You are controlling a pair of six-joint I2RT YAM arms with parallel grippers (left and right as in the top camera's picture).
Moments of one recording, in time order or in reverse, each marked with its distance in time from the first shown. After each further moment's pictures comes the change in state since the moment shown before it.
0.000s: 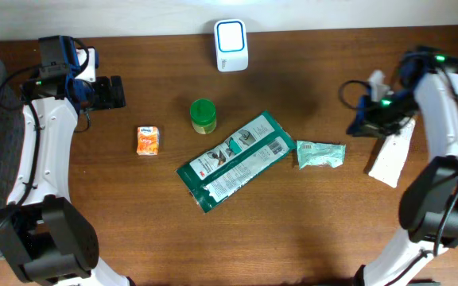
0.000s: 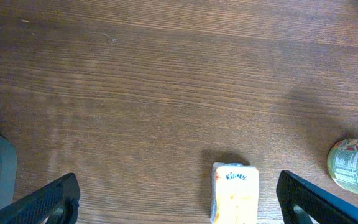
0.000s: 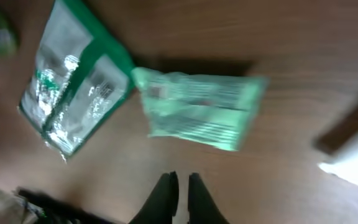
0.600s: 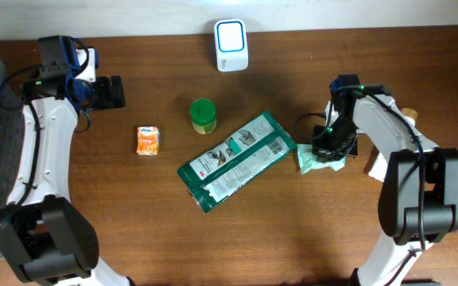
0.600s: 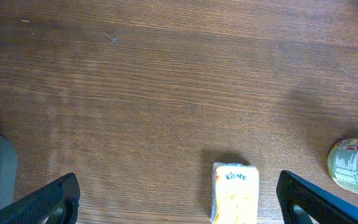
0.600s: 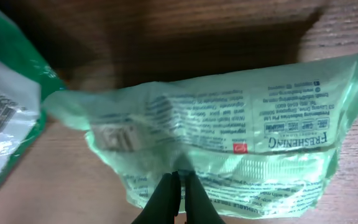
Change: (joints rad) left arm 0.000 0.000 0.000 0.000 0.000 0.000; right arm 0.230 -0.002 -0.350 0.335 0.263 0.267
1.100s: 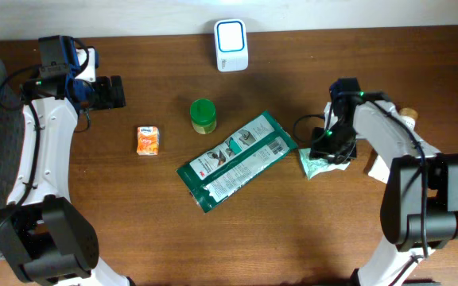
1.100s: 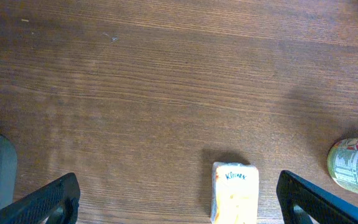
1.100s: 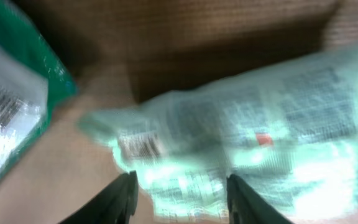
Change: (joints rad) left arm 0.000 0.000 0.000 0.000 0.000 0.000; right arm -0.004 -0.044 -0.021 0.014 -0.012 -0.035
